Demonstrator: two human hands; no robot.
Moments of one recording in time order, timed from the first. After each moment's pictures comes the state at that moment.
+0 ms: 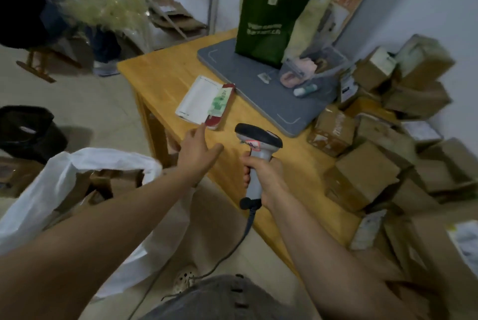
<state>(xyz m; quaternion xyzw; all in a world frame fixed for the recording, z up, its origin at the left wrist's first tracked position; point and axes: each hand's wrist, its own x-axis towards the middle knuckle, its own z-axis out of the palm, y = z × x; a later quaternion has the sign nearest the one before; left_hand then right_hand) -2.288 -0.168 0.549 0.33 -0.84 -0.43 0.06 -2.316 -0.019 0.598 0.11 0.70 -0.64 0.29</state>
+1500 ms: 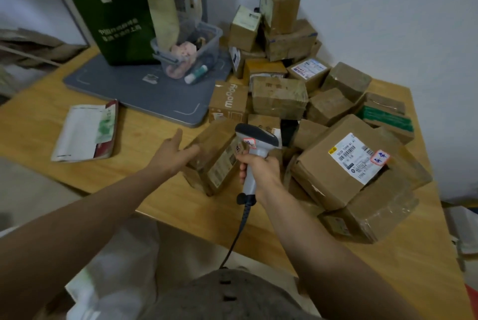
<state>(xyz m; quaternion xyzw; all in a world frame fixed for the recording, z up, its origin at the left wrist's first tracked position) -2.383 -0.005 0.589 0.12 -0.88 -0.43 -0.15 -2.348 0.189 0.603 0.30 0.60 -0.74 0.12</state>
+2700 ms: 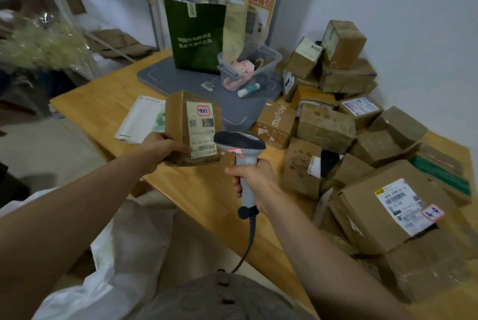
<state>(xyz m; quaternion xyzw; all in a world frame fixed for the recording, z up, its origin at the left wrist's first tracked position) -2.361 -0.113 0.600 0.31 -0.72 -0.62 -0.09 -2.345 0.117 0.620 0.10 0.70 -0.66 0.26</state>
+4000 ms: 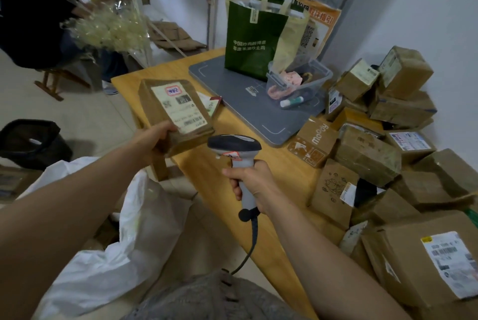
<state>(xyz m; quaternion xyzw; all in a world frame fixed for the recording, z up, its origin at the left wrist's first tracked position) -2.310 -0.184 0.602 0.43 -0.54 -0.72 0.06 -2.341 0.055 0.617 -0.02 0.73 -0.59 0.33</state>
